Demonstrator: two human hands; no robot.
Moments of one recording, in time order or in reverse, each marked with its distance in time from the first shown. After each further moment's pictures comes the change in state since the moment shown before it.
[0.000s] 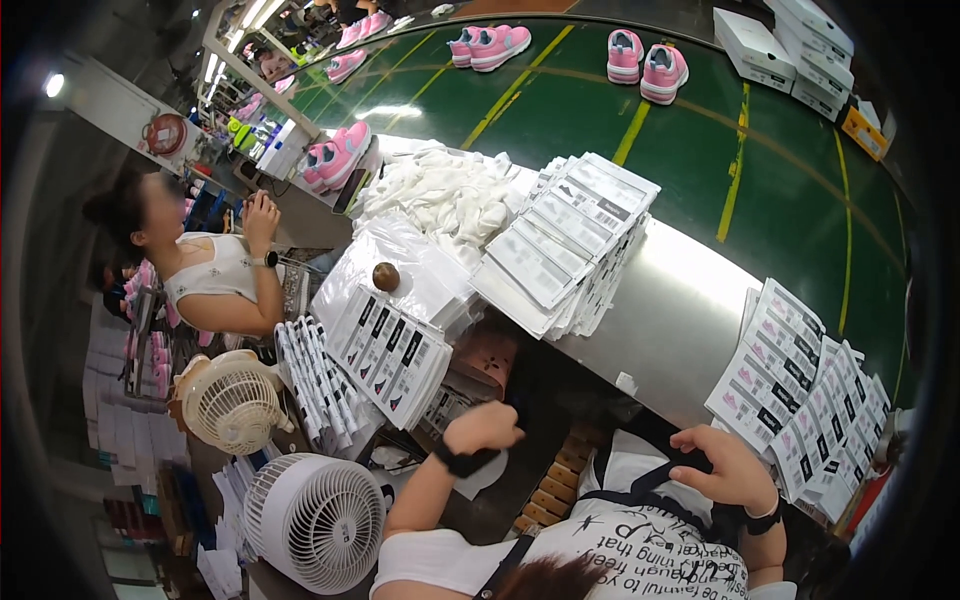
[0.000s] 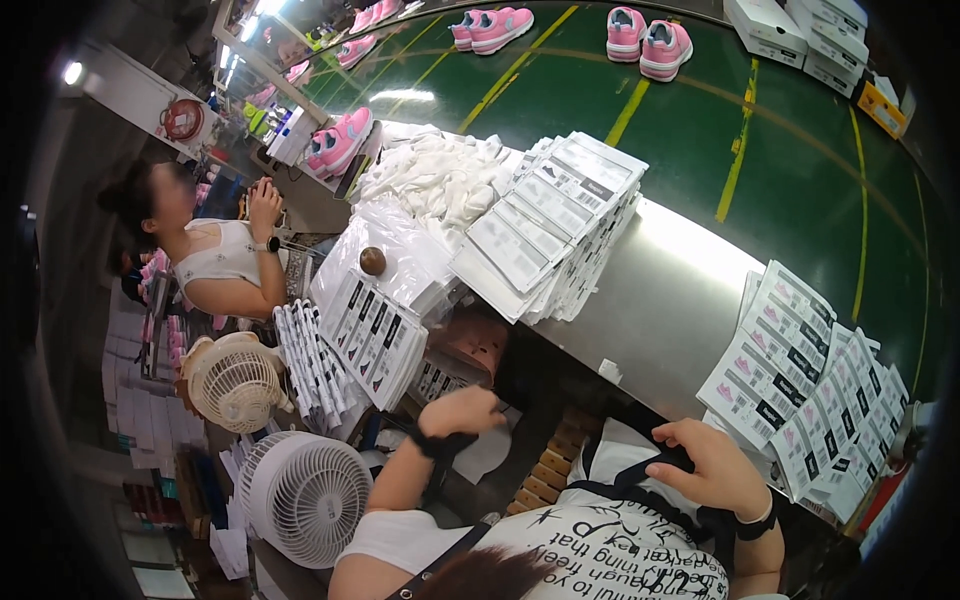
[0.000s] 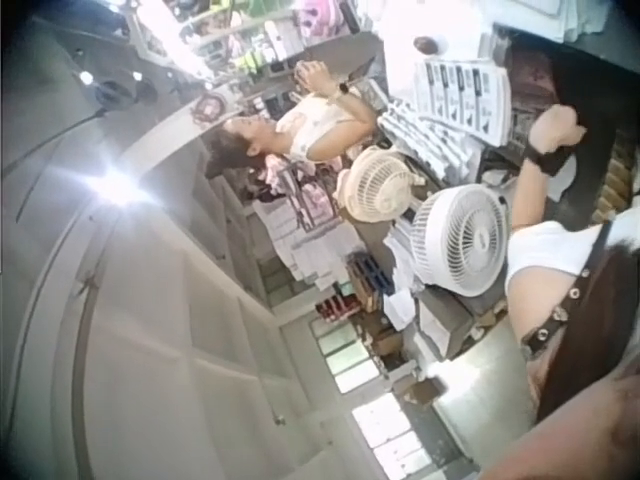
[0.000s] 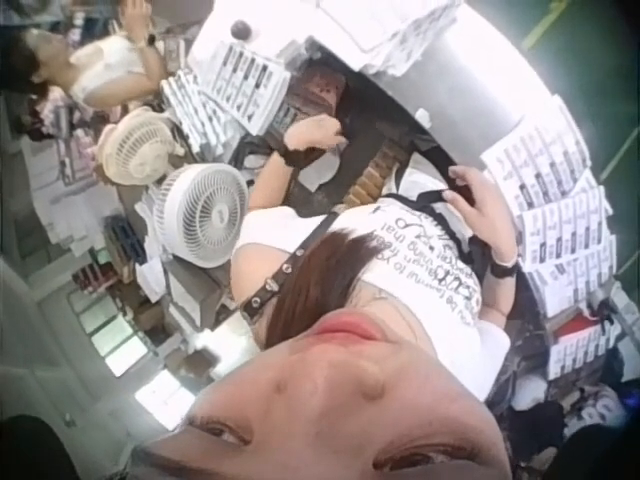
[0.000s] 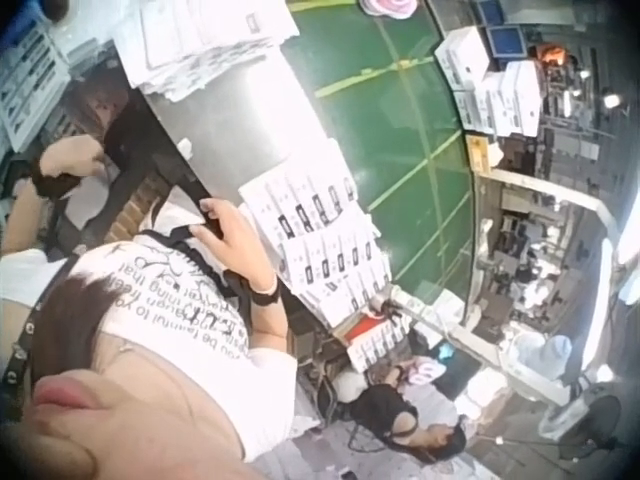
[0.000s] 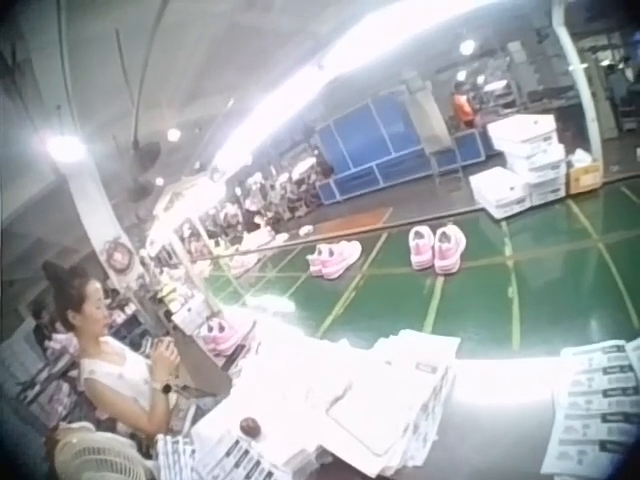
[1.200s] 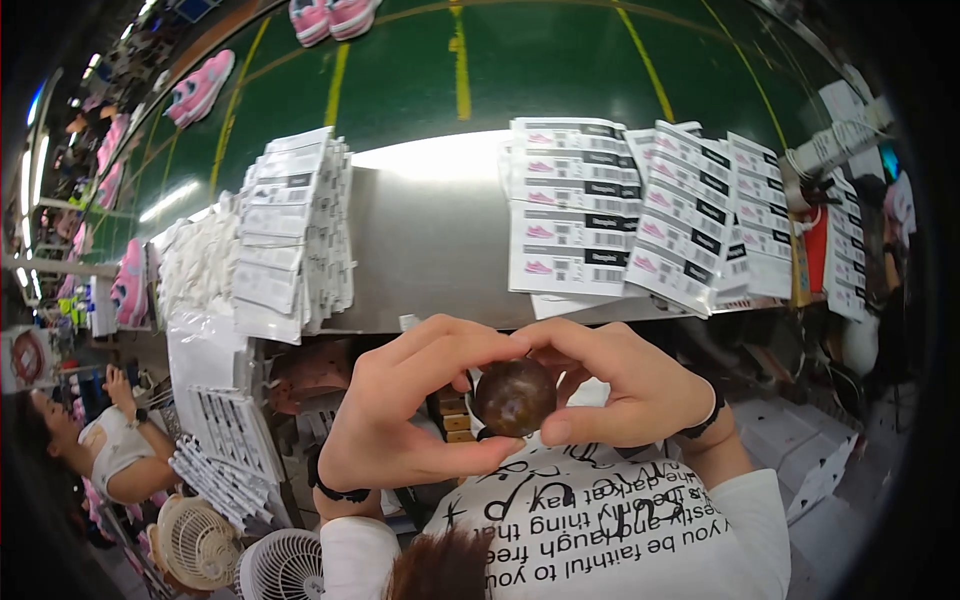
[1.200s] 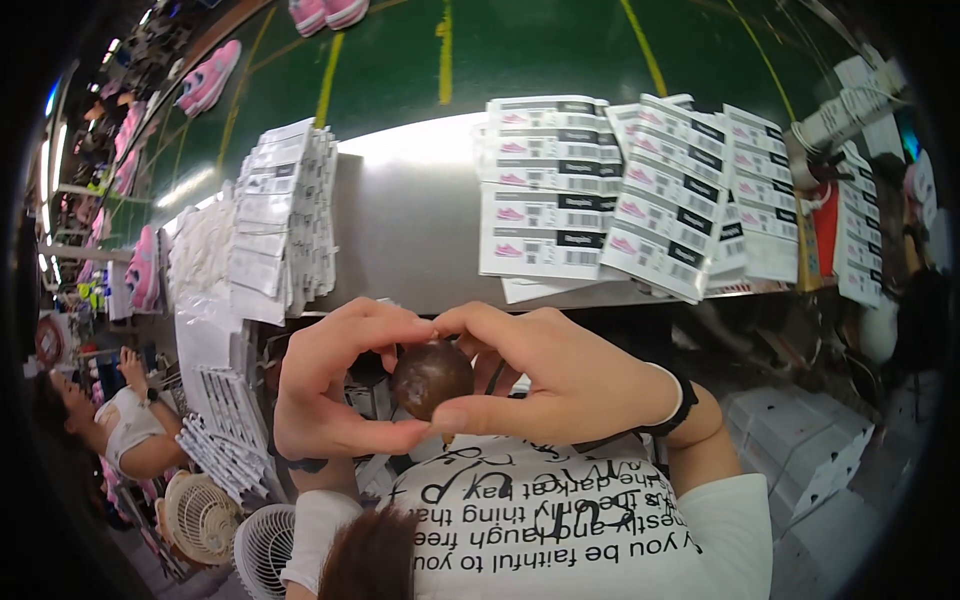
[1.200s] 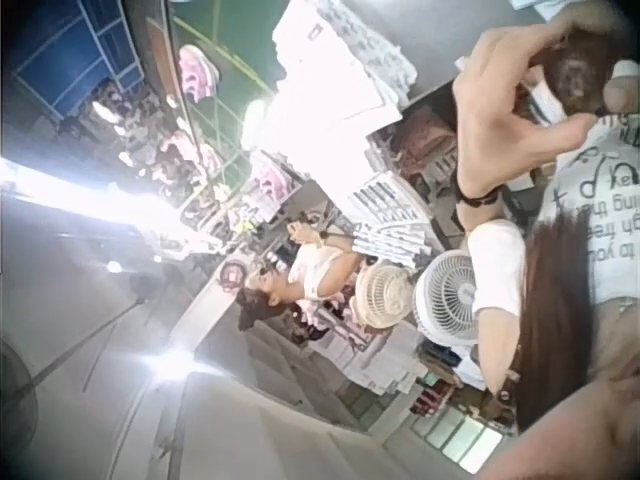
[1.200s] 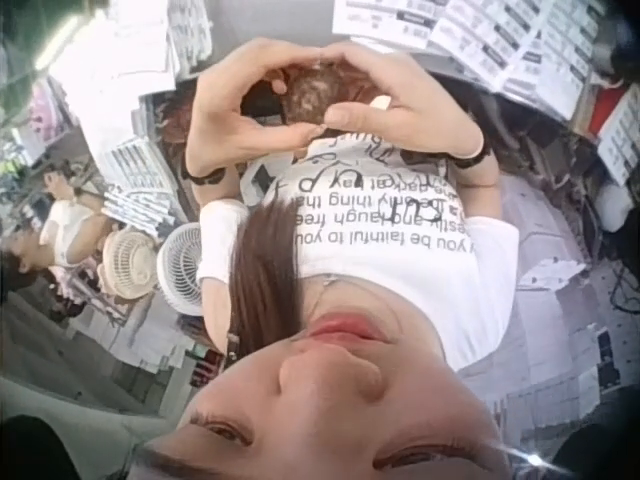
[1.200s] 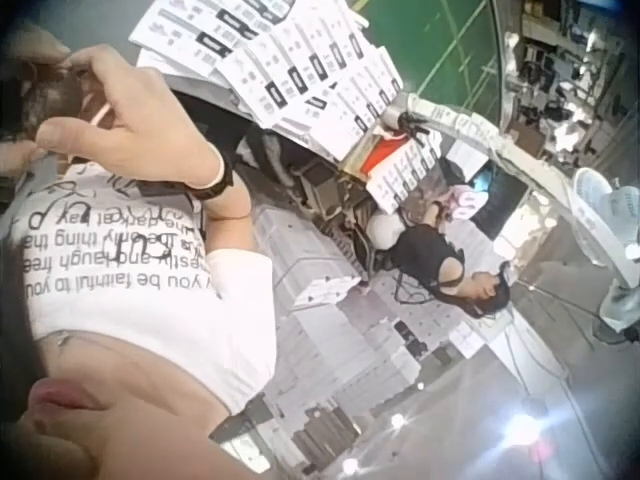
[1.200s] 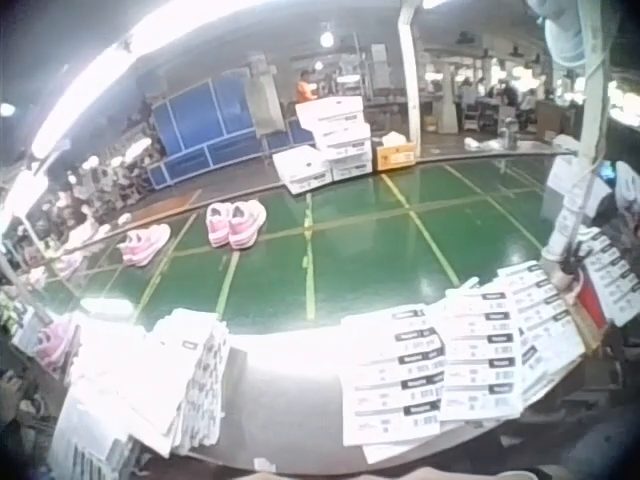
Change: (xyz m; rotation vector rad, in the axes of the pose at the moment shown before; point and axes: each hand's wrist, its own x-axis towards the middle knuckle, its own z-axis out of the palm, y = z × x) left_hand -0.071 0.223 -0.126 -0.594 0.318 1.034; right_hand -0.061 -0.034 -0.023 0.569 0.172 -0.107
